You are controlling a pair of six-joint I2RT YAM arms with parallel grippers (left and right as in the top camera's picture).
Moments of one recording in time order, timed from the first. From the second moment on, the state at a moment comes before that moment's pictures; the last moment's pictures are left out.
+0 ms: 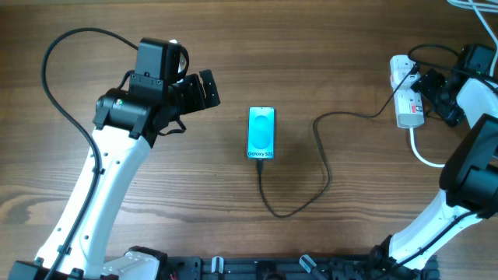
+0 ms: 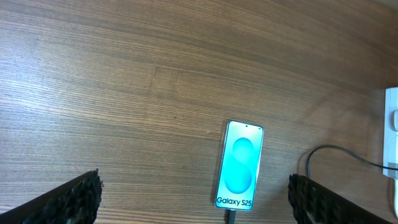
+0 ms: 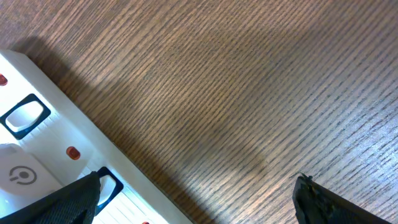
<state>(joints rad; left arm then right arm) -0.27 1.41 1.36 -0.89 0.02 -0.48 -0.42 2.06 1.41 -0.55 0.04 0.39</state>
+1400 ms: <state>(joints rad) -0.27 1.41 1.36 -0.89 0.02 -0.48 -0.12 1.19 1.12 -0.81 0.10 0.43</state>
